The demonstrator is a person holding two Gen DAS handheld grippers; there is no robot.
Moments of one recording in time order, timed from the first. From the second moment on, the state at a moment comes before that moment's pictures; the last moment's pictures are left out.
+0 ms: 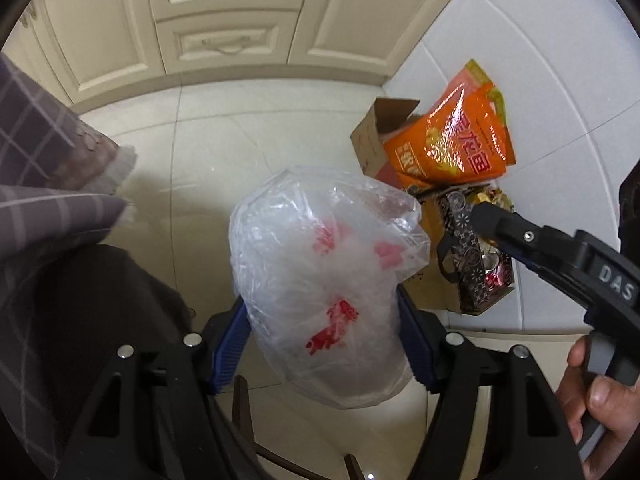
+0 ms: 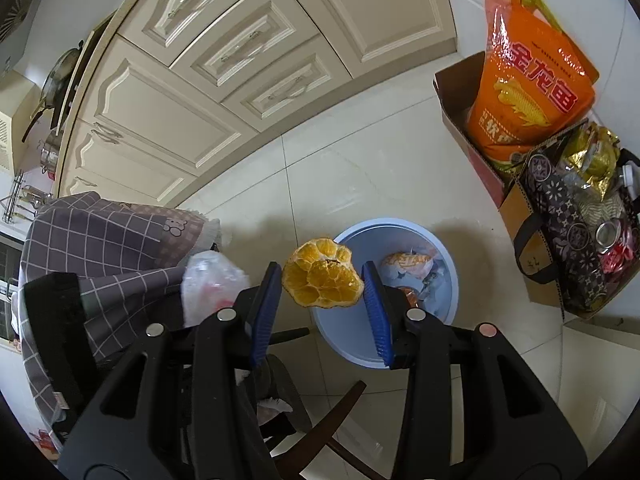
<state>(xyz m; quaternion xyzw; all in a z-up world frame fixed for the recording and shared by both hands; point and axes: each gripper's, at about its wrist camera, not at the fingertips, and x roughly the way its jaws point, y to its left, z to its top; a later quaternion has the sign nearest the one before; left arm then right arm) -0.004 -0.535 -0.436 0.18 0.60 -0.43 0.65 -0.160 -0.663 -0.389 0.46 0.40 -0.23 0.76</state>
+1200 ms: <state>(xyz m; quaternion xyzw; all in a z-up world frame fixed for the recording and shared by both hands) -0.011 -0.489 -0.312 0.17 0.48 -0.44 0.74 -0.154 -0.647 -0.350 0.44 0.39 -0.26 0.77</state>
